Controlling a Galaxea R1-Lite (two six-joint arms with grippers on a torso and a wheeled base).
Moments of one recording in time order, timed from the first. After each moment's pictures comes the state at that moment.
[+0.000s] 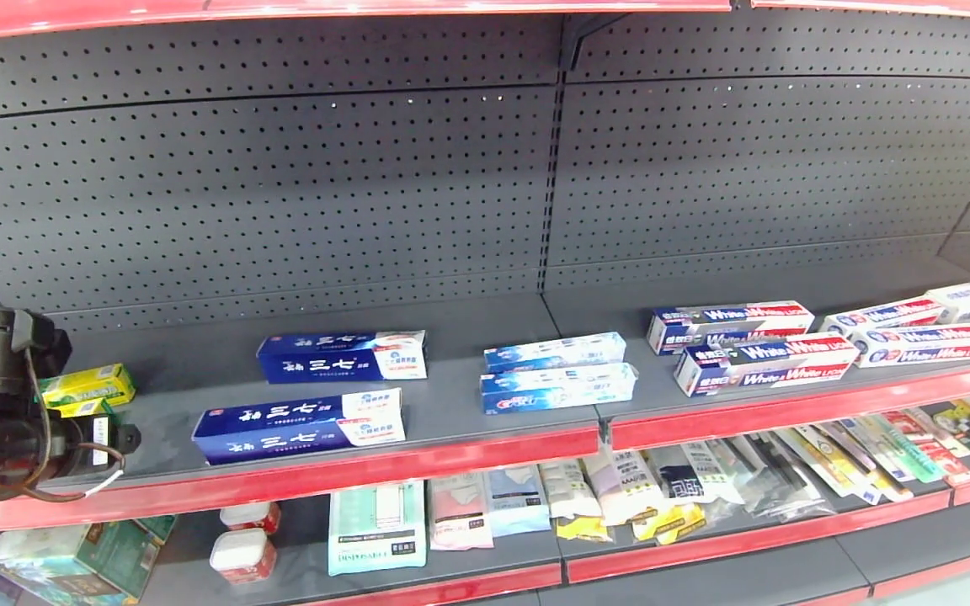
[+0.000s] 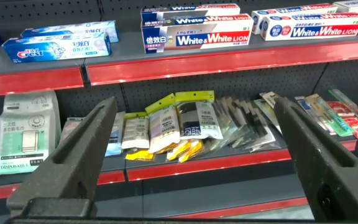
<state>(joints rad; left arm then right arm) 0.18 1.59 -0.63 -0.17 0.32 -0.03 0.00 0.00 0.00 0.00 -0.01 0.00</state>
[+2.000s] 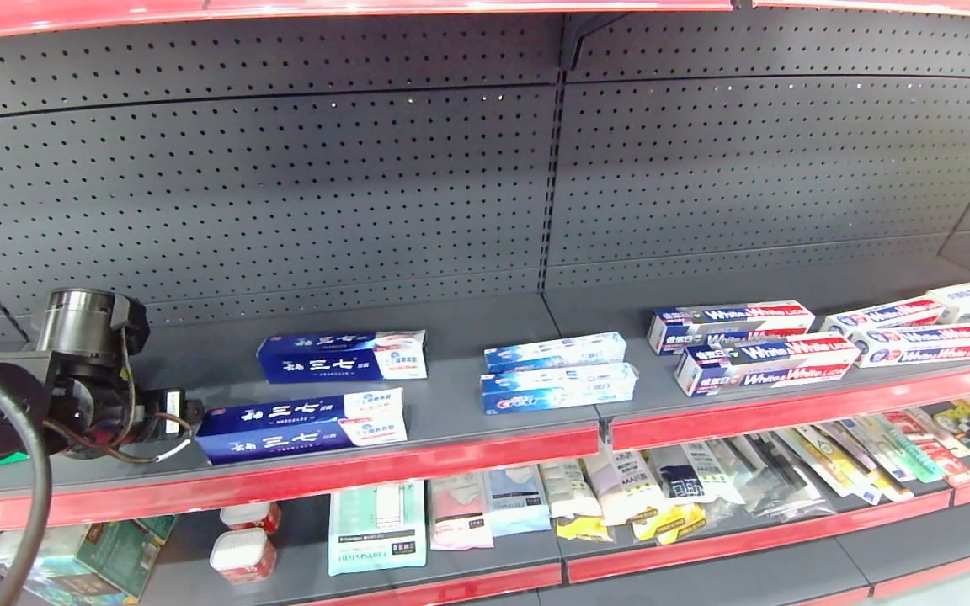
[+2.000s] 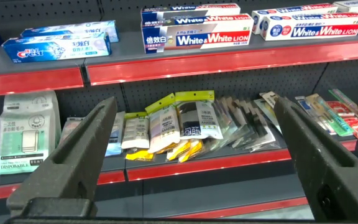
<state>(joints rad) 0.07 1.77 -0.75 -0.19 0.32 -0.08 0.00 0.00 0.00 0.00 -0.01 0.00</state>
